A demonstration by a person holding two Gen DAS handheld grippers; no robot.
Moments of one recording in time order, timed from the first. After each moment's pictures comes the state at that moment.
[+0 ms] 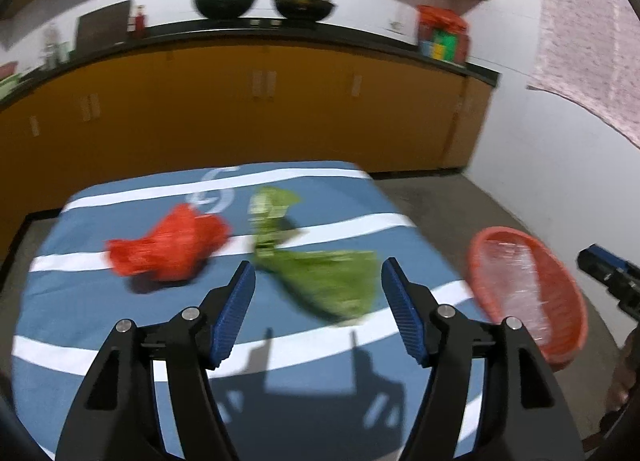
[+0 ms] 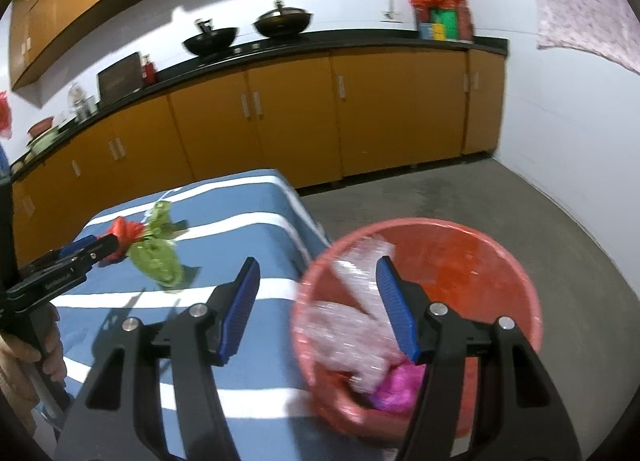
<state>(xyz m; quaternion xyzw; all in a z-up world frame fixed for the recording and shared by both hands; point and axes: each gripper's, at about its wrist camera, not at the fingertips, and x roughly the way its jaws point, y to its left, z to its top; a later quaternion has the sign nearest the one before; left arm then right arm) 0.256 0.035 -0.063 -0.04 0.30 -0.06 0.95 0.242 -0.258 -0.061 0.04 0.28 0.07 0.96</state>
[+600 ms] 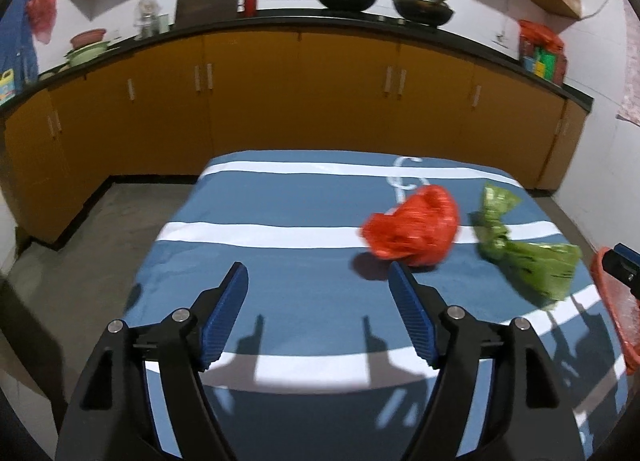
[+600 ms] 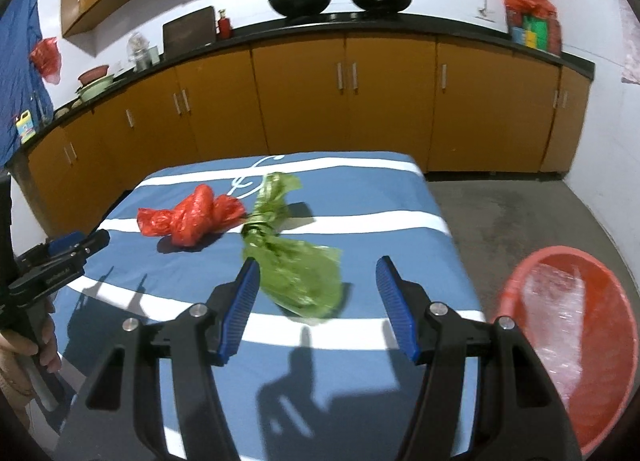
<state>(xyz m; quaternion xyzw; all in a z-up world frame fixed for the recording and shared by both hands) 0.248 0.198 -0.092 -0.06 0.31 0.10 0.94 0.292 -0.080 -0.085 -0.02 0.31 0.18 0.93</state>
